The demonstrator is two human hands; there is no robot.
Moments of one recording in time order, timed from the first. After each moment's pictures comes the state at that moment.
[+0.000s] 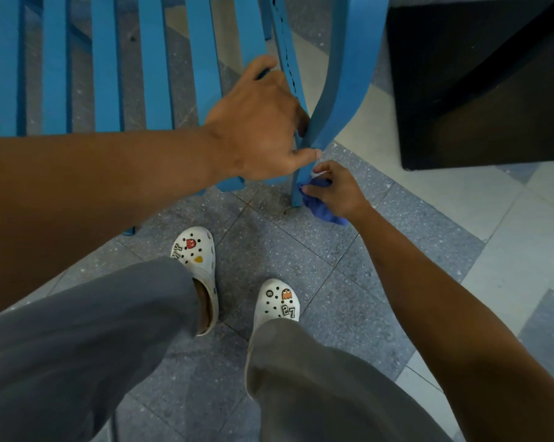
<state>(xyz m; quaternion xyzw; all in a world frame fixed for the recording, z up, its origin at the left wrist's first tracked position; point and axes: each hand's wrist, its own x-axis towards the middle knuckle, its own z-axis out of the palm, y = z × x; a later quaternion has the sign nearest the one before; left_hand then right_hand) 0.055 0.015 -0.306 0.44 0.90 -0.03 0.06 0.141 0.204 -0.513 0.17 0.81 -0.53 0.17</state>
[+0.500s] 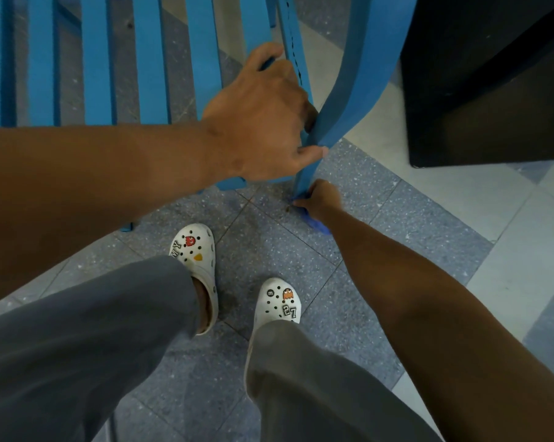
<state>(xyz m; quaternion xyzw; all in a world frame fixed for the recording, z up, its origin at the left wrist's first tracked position) 0.055 0.012 -0.308 0.43 0.90 -0.03 0.04 0.135 0.166 -0.560 0.27 0.84 -0.37 0.30</state>
